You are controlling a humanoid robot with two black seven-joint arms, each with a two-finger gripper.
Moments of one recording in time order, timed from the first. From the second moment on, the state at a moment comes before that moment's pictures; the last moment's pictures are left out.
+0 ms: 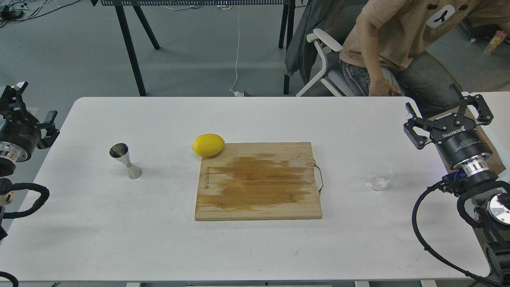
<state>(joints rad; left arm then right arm) -0.64 0.50 -0.82 -0.25 0.28 -0.49 -0.49 0.20 -0.39 1.40 1.08 0.24 0.49 -0.12</state>
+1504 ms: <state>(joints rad) -0.78 0.79 -0.65 -0.93 1.23 -0.14 -0.49 0.20 -0.43 1.40 1.09 0.24 0.49 -0.12</state>
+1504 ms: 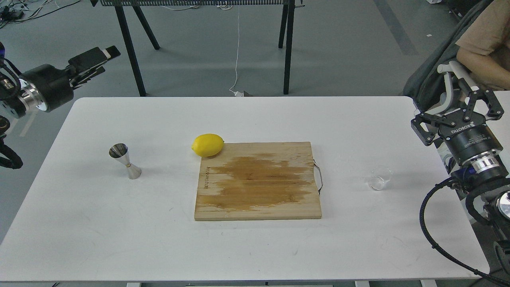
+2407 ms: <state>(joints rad) -0.38 0.72 -0.66 -0.96 1.69 0.49 -0.49 0.19 -0.41 1.39 1.09 0.24 0.49 -0.12</state>
